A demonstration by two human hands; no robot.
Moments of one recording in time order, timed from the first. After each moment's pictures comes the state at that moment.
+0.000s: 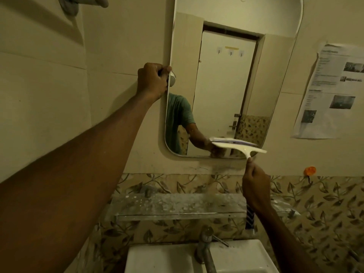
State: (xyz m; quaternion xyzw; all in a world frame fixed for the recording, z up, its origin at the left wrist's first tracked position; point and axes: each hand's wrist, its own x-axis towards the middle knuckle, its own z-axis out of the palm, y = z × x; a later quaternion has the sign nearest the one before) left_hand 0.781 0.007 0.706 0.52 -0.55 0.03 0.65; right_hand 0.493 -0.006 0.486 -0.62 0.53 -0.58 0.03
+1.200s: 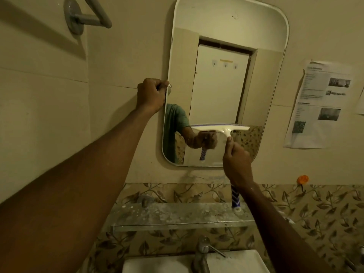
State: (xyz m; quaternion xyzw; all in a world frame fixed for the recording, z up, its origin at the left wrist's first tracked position) left_hand 0.784 0.001 0.704 0.52 -0.54 0.04 0.66; right_hand 0.537 -0.007 0.566 -0.68 0.44 -0.58 0.01
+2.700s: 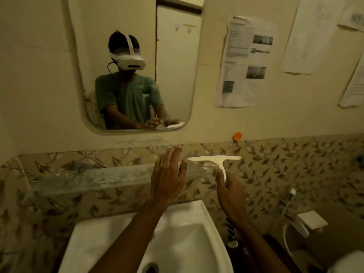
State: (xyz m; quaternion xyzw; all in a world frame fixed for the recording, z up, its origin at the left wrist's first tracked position) left_hand 0.500 0.065 0.438 0.57 -0.68 0.10 0.46; right_hand 0.316 0.072 0.410 -0.61 0.59 -0.52 0.09
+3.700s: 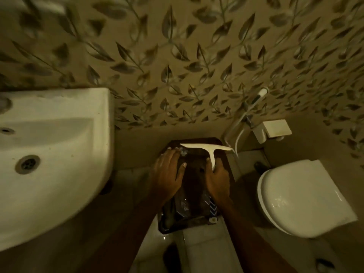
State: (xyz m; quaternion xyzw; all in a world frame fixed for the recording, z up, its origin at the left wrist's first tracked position) left_hand 0.111 0.055 0.090 0.65 -0.69 -0.13 0.29; right_hand -0.052 0.031 0.087 -0.54 0.75 -0.30 0.25
